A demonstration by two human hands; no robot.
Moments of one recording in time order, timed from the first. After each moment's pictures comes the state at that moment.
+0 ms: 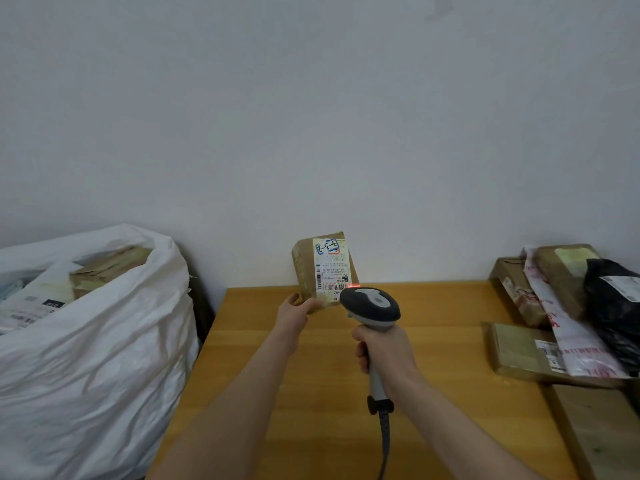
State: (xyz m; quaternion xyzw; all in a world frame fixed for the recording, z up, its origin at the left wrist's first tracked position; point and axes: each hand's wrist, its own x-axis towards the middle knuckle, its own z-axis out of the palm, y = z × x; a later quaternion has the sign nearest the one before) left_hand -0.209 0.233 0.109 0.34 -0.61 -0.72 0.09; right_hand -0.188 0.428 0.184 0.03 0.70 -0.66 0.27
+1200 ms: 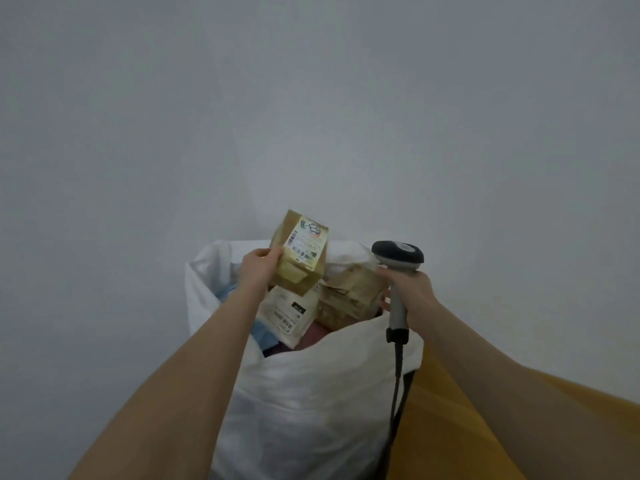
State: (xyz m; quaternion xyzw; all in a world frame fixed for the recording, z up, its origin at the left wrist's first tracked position) left_hand 0.025 -0.243 0.269 0.52 -0.64 -0.46 0.34; right_hand -0.139 -0.057 0.247 -0.12 0.64 -0.67 0.35
